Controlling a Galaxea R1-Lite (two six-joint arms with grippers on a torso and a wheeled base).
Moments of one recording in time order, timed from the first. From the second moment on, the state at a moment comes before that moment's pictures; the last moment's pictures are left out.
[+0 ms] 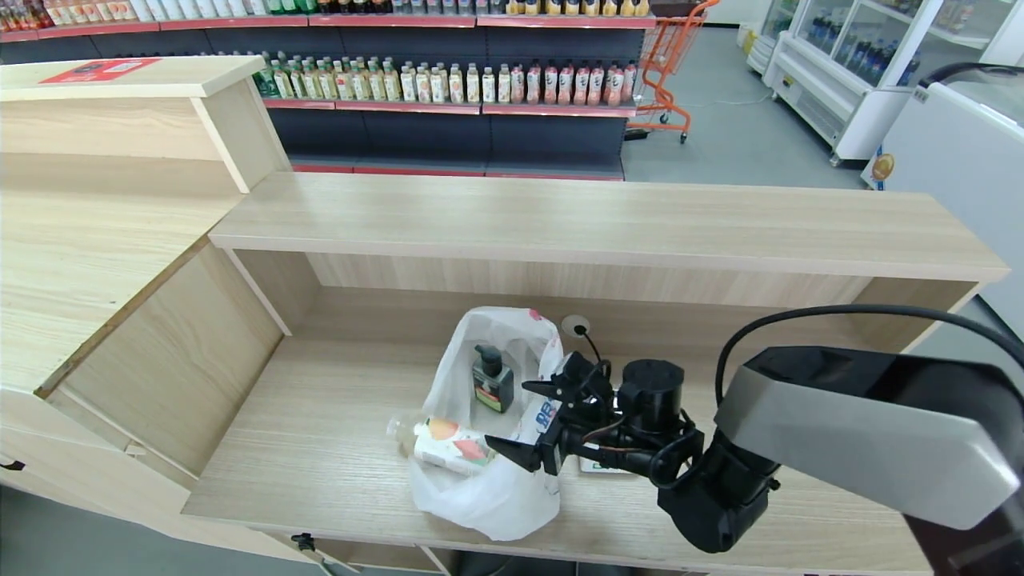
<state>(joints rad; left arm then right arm) 0.00 0.00 0.00 0.00 0.00 0.01 0.61 2.39 -0.90 -1.38 0.49 -0.12</state>
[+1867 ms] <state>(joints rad) 0.00 0.00 0.00 0.00 0.00 0.01 0.01 0.08 -0.01 0.00 0.01 -0.05</state>
